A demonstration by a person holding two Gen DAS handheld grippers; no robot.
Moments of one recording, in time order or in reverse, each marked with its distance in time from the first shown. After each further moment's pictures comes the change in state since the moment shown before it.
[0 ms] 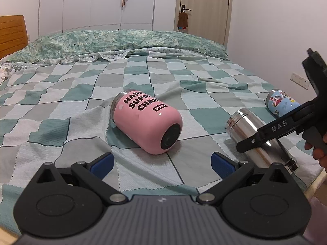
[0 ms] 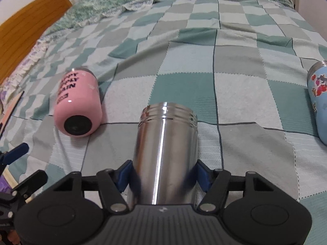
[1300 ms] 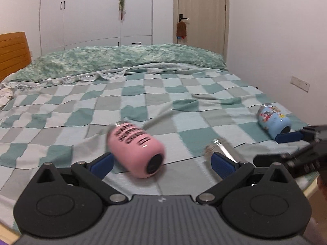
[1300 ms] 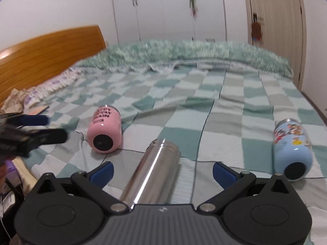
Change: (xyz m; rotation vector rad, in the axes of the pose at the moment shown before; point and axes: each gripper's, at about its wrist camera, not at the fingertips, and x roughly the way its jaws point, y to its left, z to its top) left arm -0.040 -0.037 0.040 0.043 -0.046 0.043; right arm -0.095 -0.006 -0.055 -0.210 -0.367 0.004
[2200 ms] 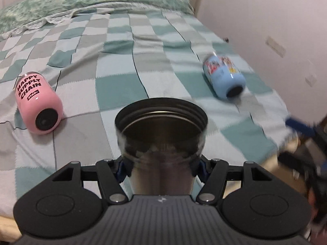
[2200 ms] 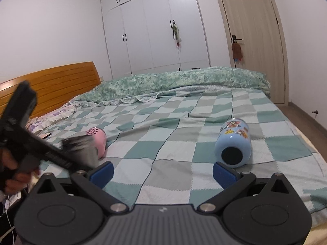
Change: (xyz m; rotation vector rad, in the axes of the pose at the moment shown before) left arm 0.059 -0.136 -0.001 -0.054 0.364 -0.202; right arm -0.117 -0.099 -0.077 0.067 -0.235 0.016
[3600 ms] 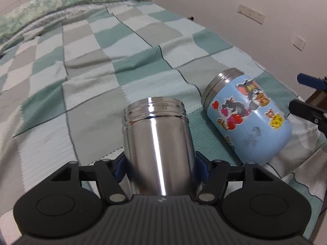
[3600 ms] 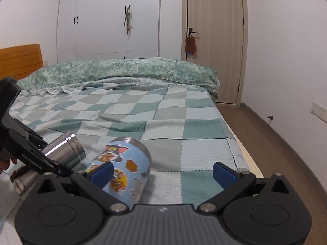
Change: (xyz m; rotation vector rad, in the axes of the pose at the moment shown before) left arm 0.188 -0.040 0.148 0.313 0.079 -0.105; right arm 0.129 -0.167 0.057 -0.043 0.058 -0.332
